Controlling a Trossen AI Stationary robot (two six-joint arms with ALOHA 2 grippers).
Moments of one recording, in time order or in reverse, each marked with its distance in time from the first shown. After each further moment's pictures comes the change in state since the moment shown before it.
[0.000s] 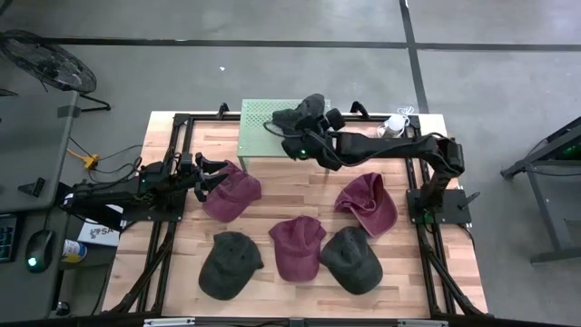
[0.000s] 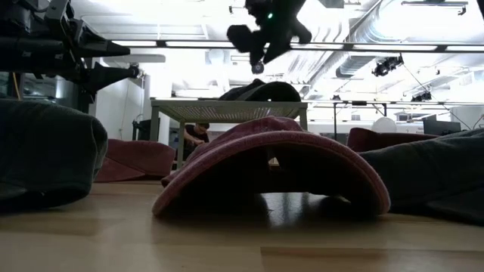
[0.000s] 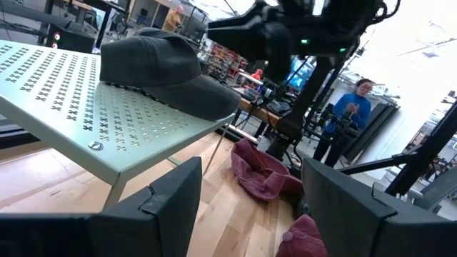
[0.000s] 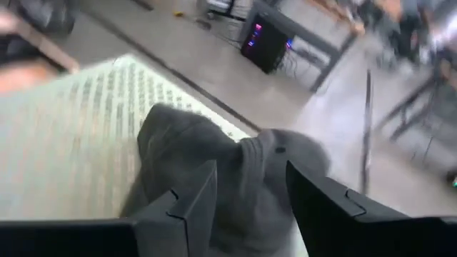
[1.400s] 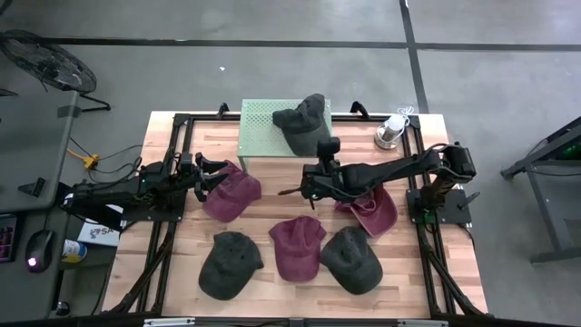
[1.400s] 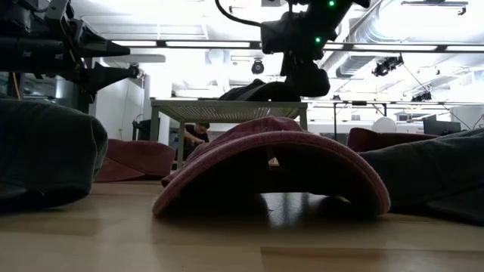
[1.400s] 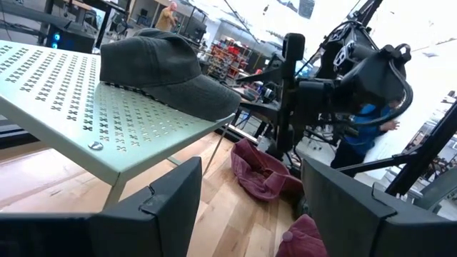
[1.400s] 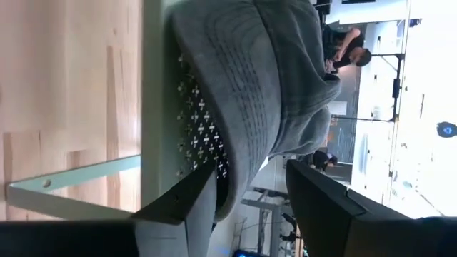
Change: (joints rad) left arm 0.000 0.000 0.000 0.000 0.000 0.000; right arm 0.175 -0.052 -0.293 -0.105 0.157 -0.700
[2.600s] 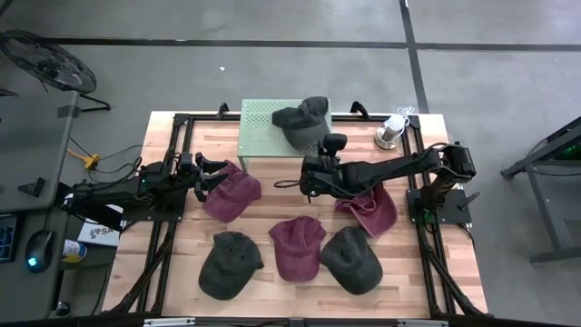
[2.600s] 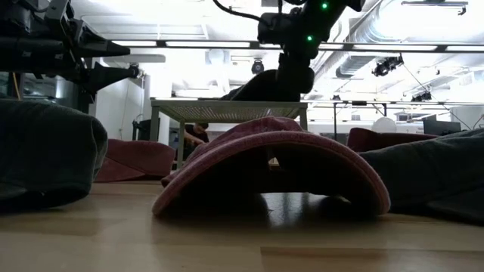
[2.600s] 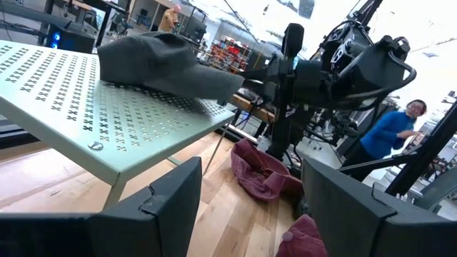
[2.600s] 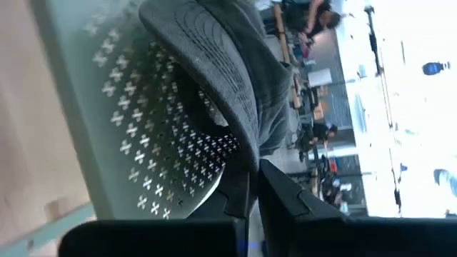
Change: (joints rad) left arm 0.000 0.000 0.000 0.000 0.000 0.000; right arm -0.013 0.000 0.002 0.068 0.087 0.209
